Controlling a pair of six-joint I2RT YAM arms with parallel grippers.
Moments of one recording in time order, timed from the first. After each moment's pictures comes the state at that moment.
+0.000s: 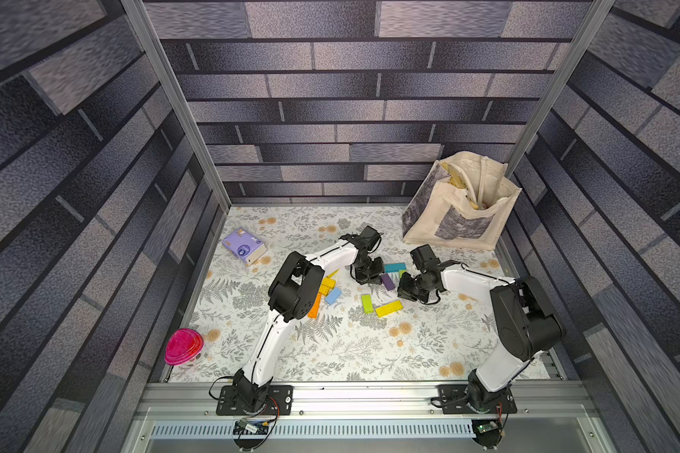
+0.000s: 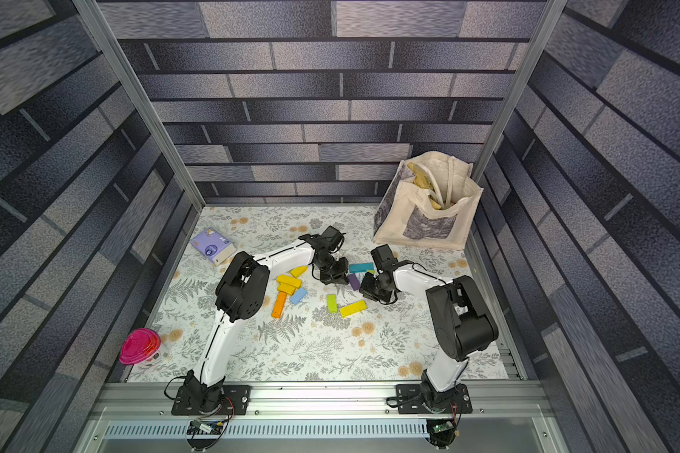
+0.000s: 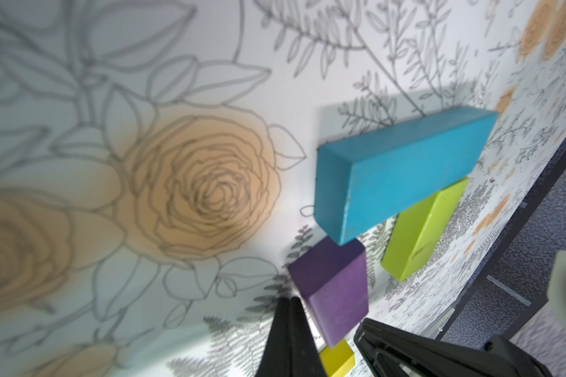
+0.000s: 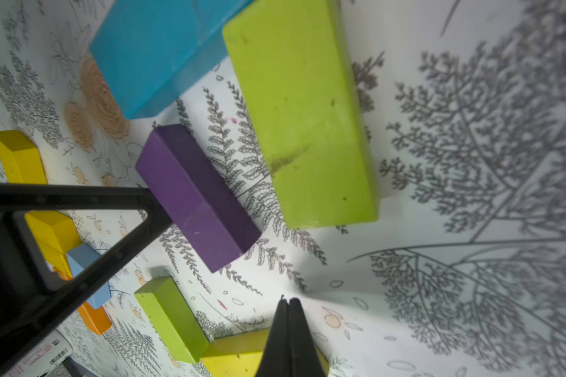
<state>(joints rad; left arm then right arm) -0.64 2.32 1.81 -0.72 0.49 -0.77 0.41 1.70 0.93 -0.45 -0.32 0.74</state>
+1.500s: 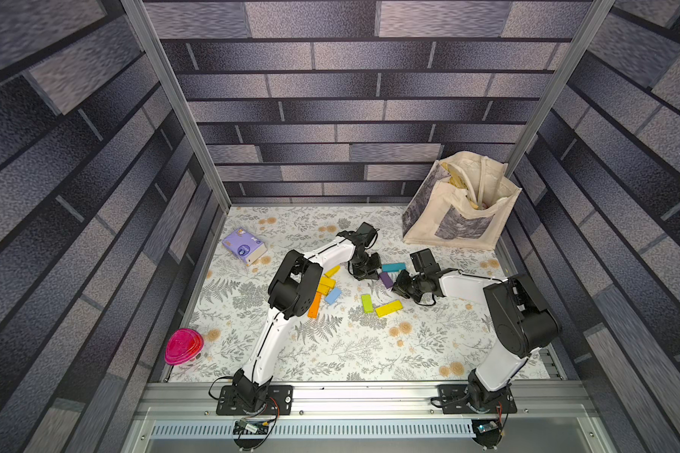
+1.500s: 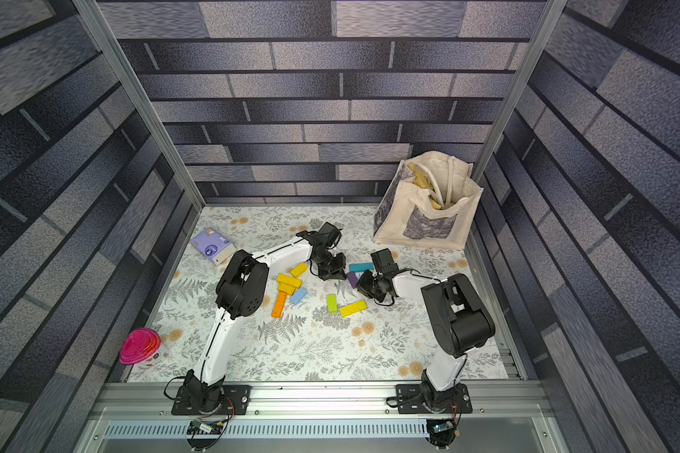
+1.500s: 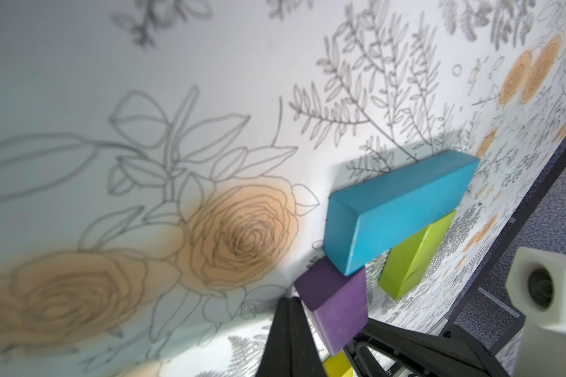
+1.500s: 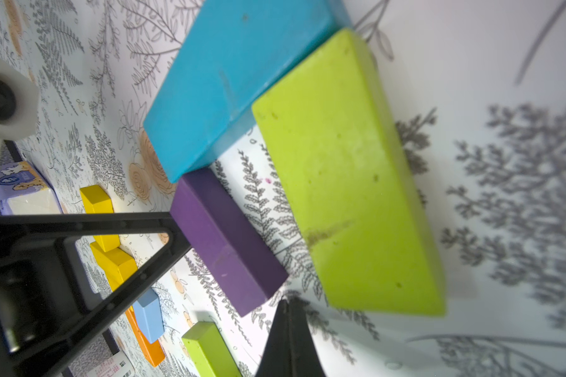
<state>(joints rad) -0.61 2.35 1.86 -0.73 0.49 -0.77 0.41 1.72 0.84 -0.17 -0.35 0.92</state>
